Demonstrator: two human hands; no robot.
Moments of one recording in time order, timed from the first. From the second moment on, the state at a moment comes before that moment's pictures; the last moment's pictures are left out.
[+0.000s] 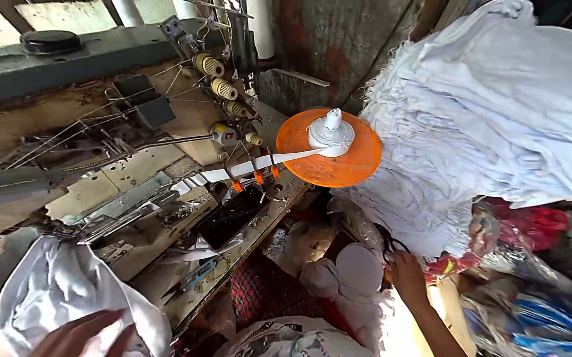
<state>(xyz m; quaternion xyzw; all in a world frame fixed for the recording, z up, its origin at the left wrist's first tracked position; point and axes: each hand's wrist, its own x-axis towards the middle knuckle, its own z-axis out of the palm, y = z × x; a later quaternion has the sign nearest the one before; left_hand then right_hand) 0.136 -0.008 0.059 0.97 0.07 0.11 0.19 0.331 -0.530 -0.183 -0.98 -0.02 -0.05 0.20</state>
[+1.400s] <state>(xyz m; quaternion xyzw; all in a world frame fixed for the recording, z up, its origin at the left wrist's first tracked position) 0.431 -0.191 0.035 0.86 -0.27 0.36 0.25 0.346 -0.553 0.004 -0.94 -0.12 -0.20 0.24</state>
